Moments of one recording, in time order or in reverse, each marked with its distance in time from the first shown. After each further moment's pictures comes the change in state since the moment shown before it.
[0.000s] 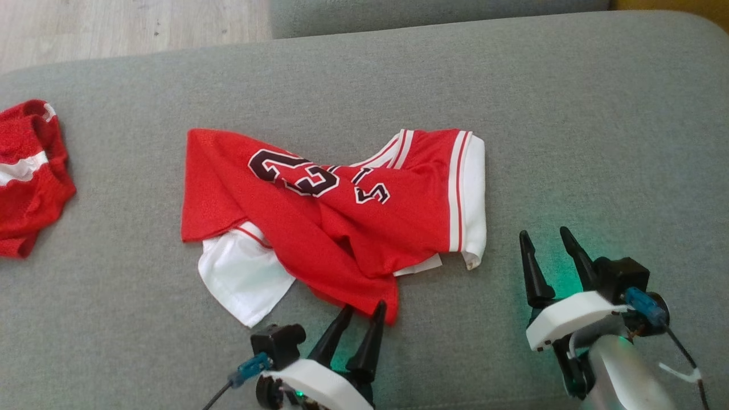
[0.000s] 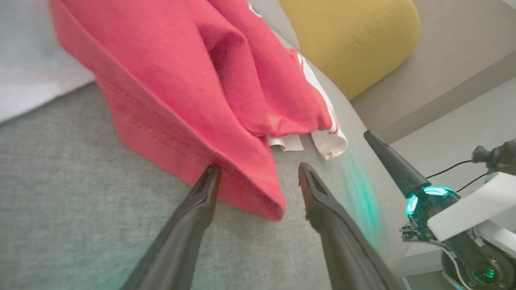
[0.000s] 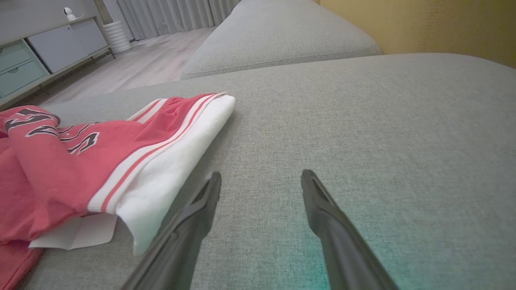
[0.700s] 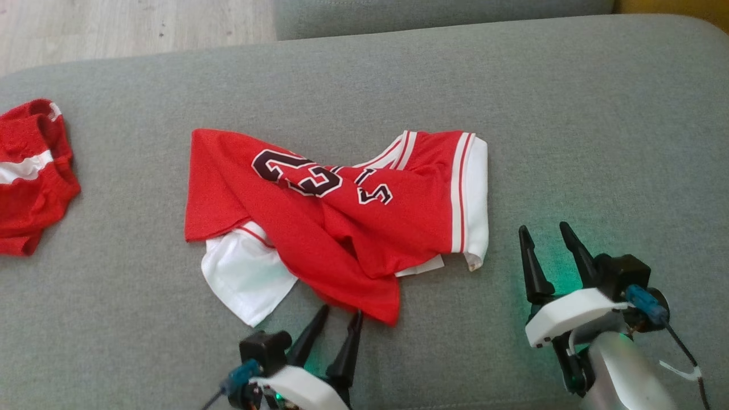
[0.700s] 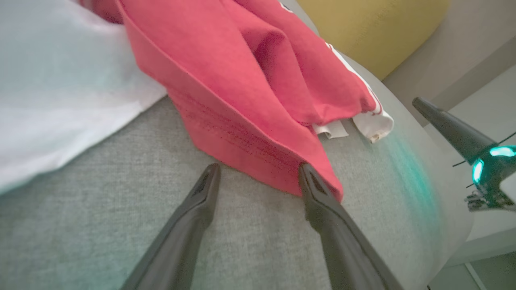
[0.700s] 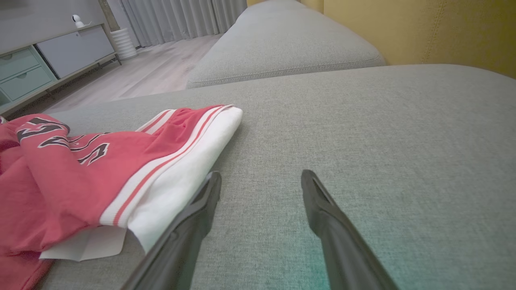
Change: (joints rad) left arm 0.032 -0.010 0.134 0.100 0.263 0.000 0.000; right arm 0.000 0.000 0.007 -0.023 0.005 0.000 0.000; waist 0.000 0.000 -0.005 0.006
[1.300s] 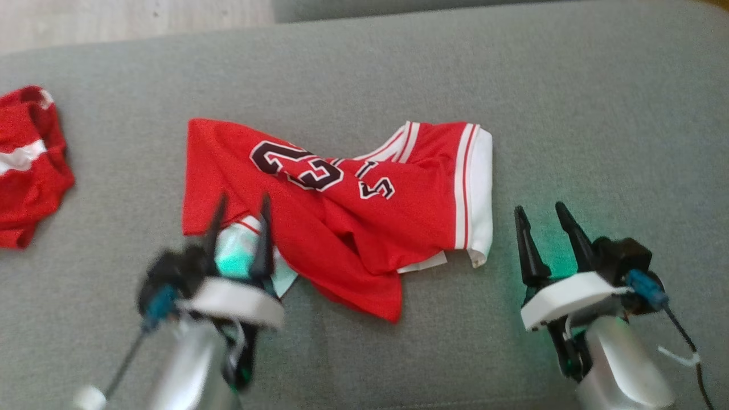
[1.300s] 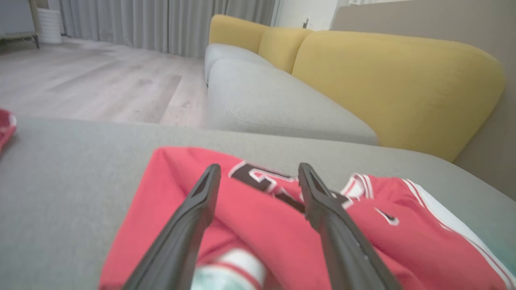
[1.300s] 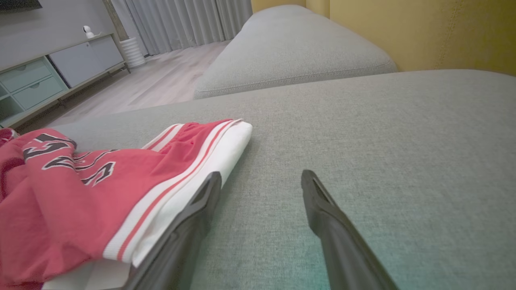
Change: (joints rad) left arm -0.150 -0.002 0.505 -0.139 0.401 0.019 0.000; right arm -0.044 0.000 0.022 -0.025 0.039 0.000 0.000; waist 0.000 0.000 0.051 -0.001
